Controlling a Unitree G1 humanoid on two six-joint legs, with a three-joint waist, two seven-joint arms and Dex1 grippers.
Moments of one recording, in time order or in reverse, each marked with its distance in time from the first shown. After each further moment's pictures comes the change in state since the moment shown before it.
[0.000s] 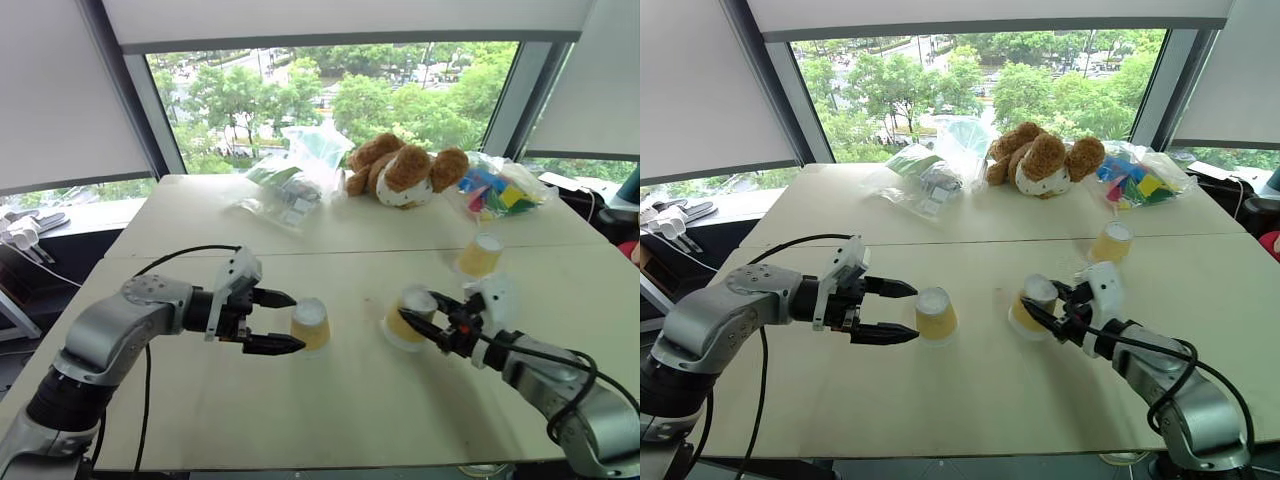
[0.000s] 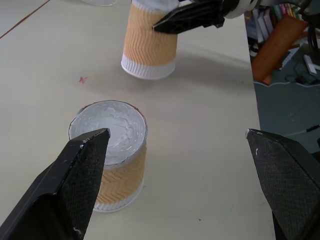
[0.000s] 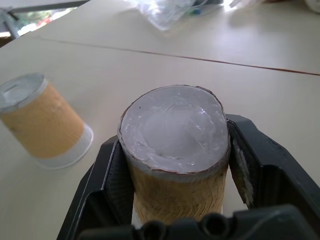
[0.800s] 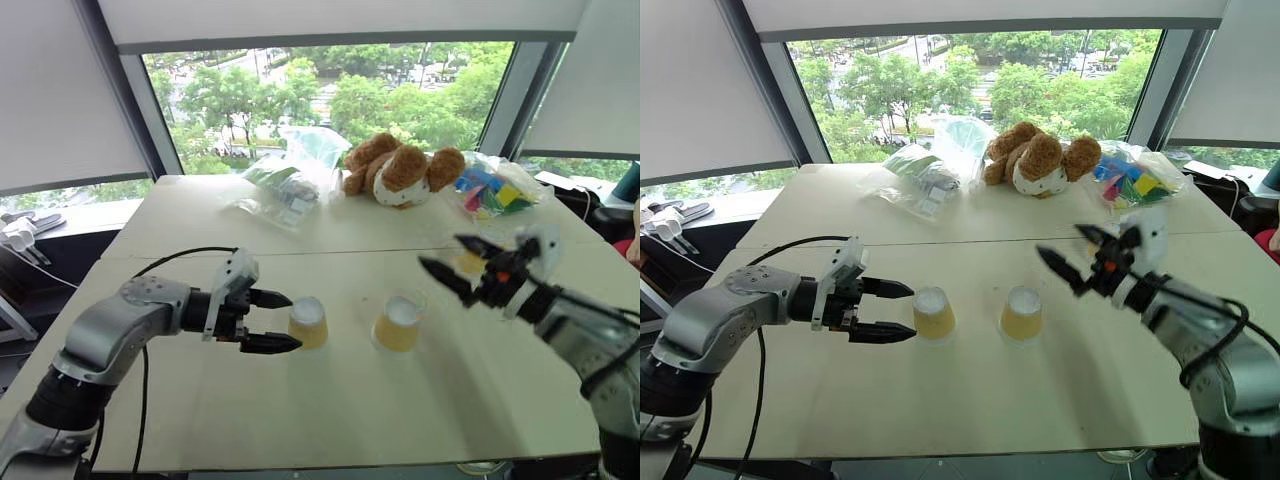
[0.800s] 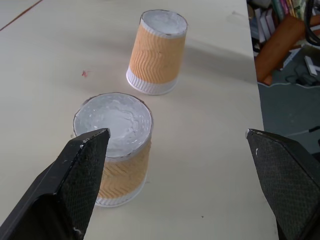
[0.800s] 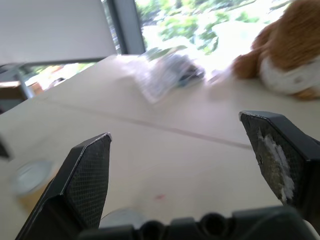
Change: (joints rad) left arm -0.009 0.002 -0.003 0.041 0.017 -0.020 -0.010; right arm -0.253 -0.039 -0.237 0.138 0.069 0.042 -0.081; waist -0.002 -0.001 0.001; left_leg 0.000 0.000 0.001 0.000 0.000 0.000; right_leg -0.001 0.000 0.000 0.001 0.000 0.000
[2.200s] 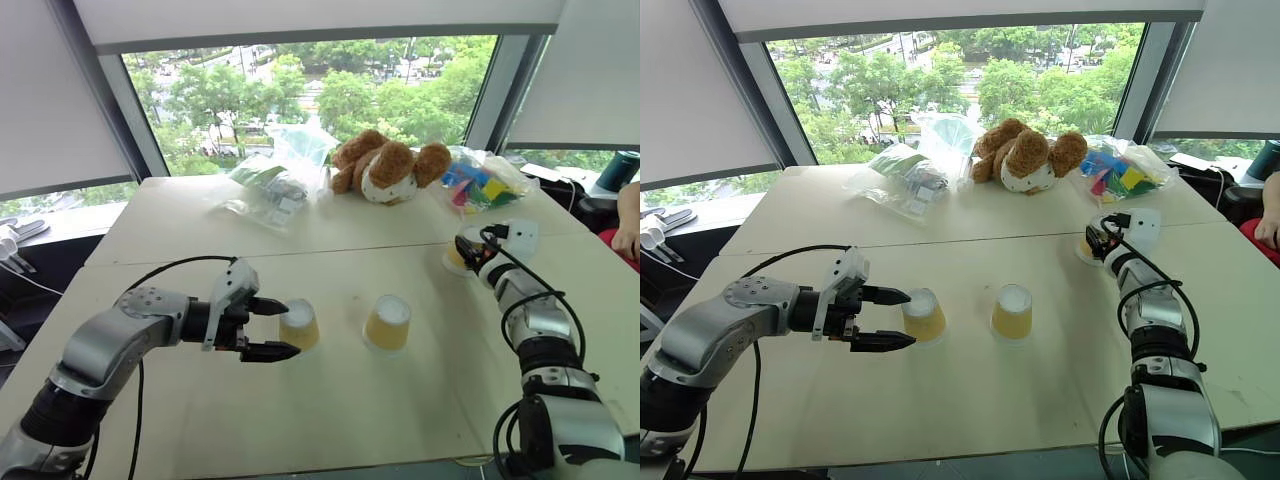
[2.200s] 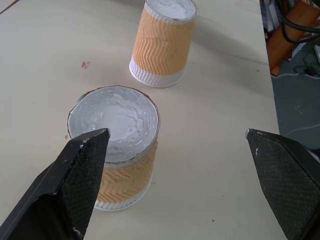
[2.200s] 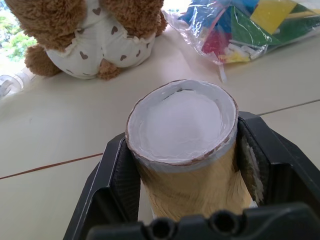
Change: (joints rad) left arm 0.076 0.009 0.003 -0.058 0.013 -0.005 0.063; right arm -0.414 0.138 0.065 1.029 -0.323 -0.543 -0.154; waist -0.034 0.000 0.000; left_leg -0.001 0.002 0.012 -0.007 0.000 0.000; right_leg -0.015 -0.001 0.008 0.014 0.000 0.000
